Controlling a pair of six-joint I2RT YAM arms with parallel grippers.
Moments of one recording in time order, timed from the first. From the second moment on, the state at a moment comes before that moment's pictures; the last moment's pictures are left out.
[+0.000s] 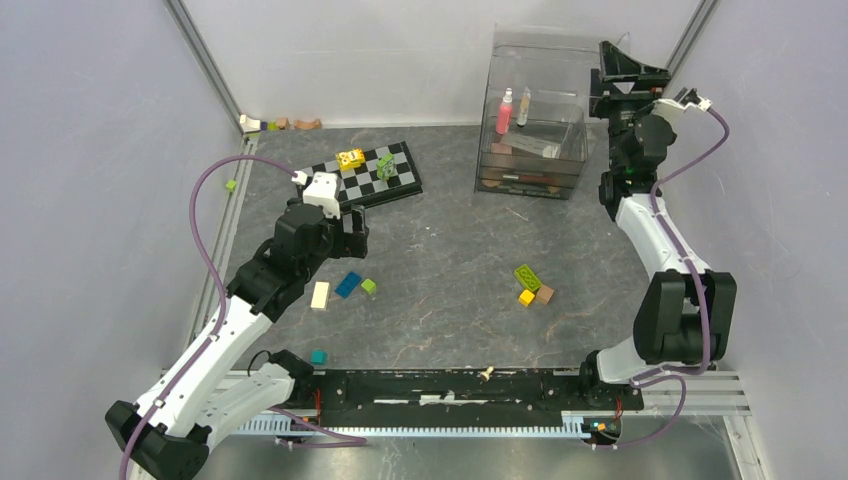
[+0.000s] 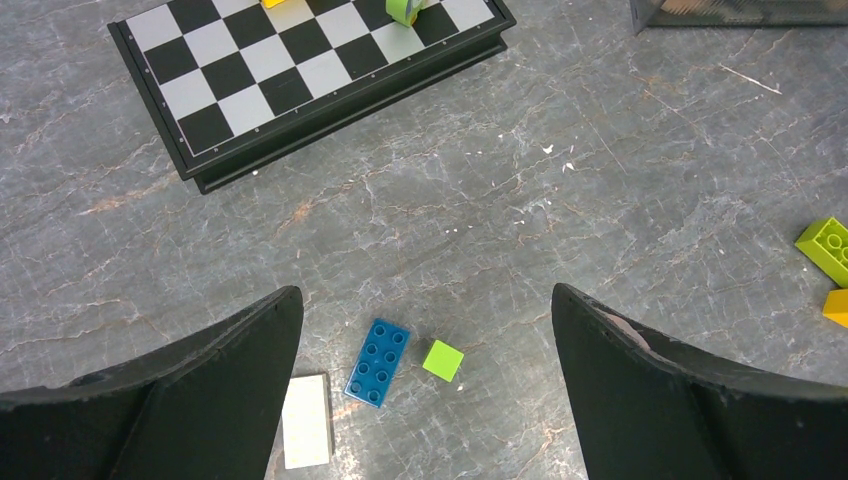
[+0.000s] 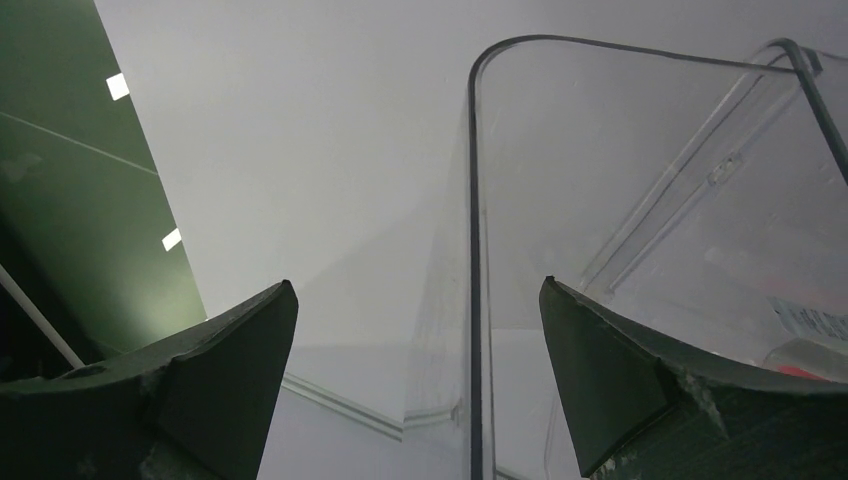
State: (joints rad) left arm -0.52 0.86 0.89 -0.50 -0.28 -0.20; right arm -0.03 1.52 1.19 0.74 0.05 1.40
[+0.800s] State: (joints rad) left arm -0.52 0.86 0.89 -0.50 -0.25 -0.20; right arm 0.00 1.29 0.67 0.80 0.00 1.37
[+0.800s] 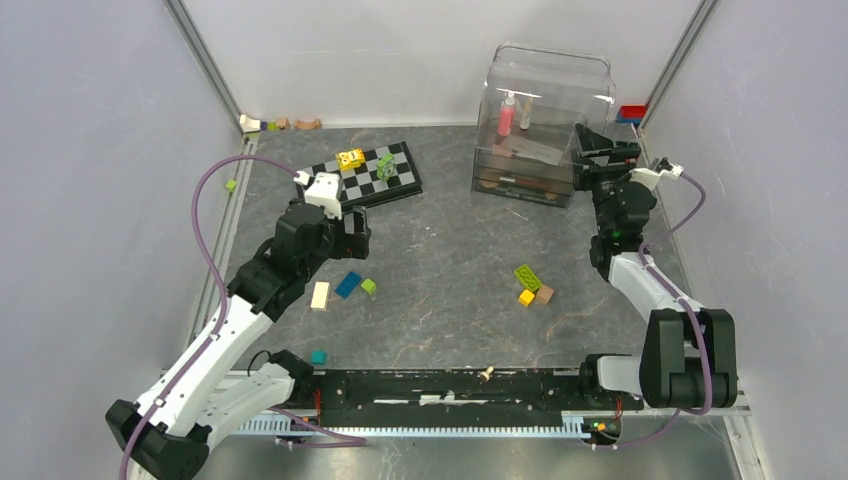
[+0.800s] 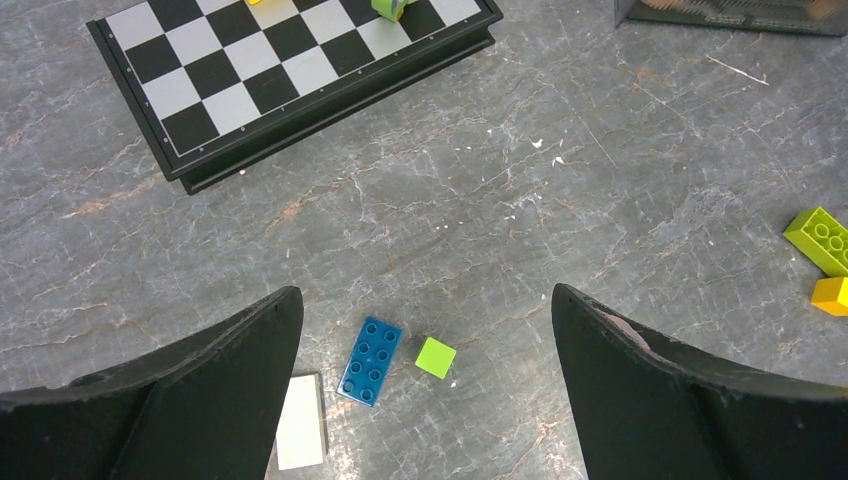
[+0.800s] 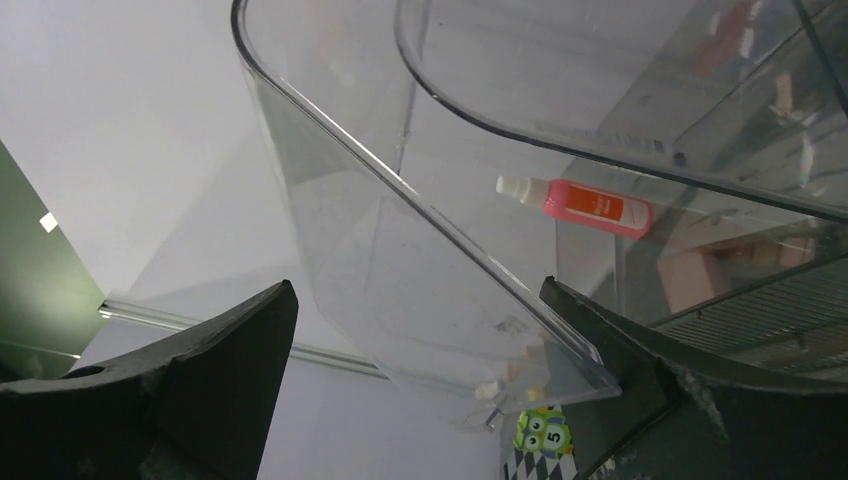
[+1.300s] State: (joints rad) left arm -0.52 0.87 0.89 -0.50 -0.24 -0.20; right arm -0.01 1.36 0.53 1.04 -0.02 1.35
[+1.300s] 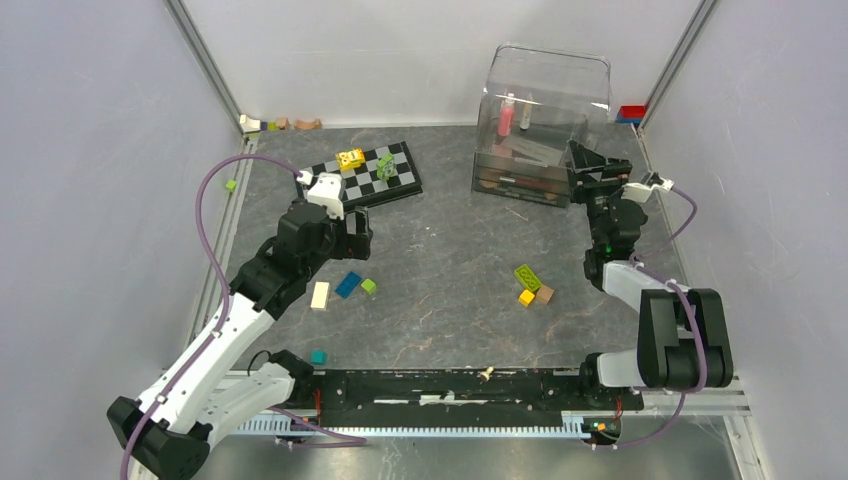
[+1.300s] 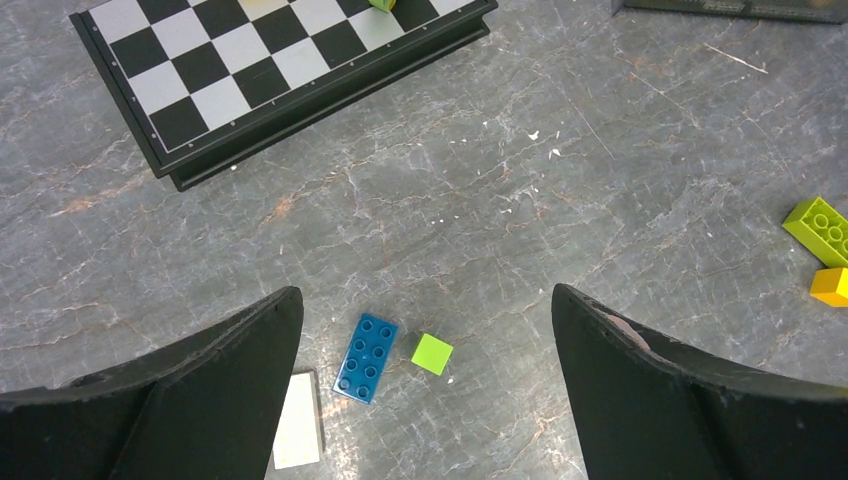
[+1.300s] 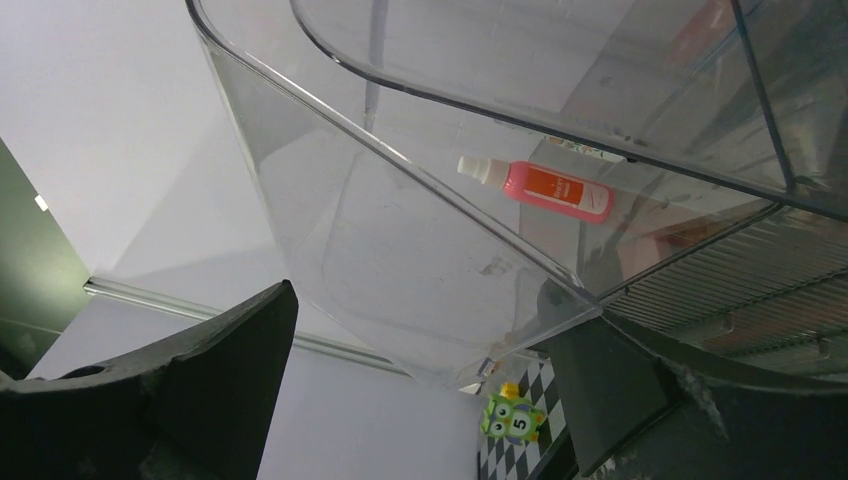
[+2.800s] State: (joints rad) left arm -0.52 0.89 0.88 -0.51 -0.17 -0.17; right arm -0.04 1.80 0.44 1.48 -0.31 1.19
